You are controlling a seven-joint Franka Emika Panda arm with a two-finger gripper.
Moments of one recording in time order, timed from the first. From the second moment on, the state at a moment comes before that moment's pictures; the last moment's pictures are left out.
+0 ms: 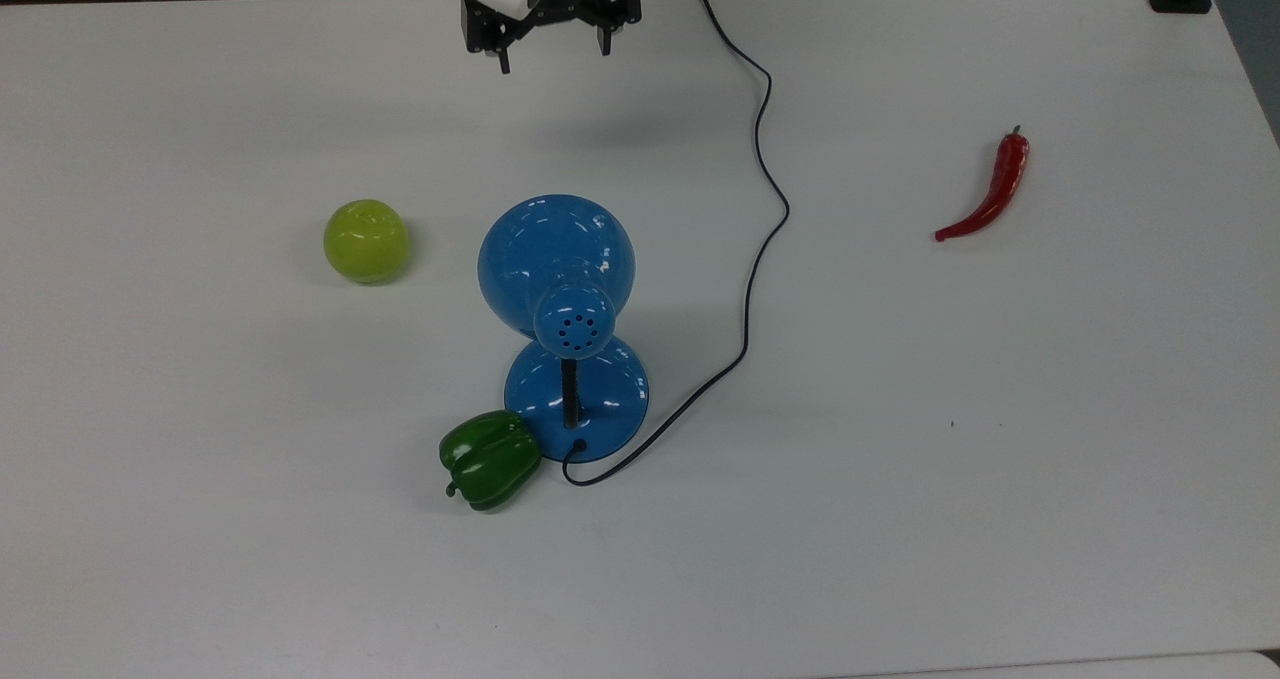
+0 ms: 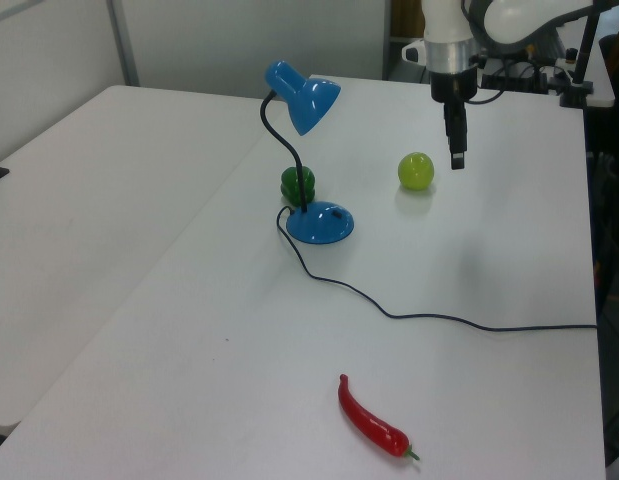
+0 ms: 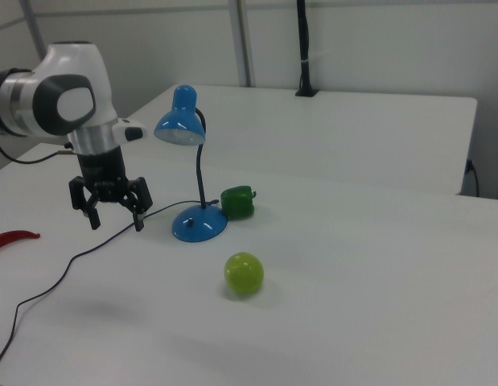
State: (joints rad) arm 0.14 -0.01 -0.01 -1.94 -0.05 1.80 -0.18
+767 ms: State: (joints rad) arm 0.14 0.03 -0.01 -2.09 -0.05 2.09 -0.18
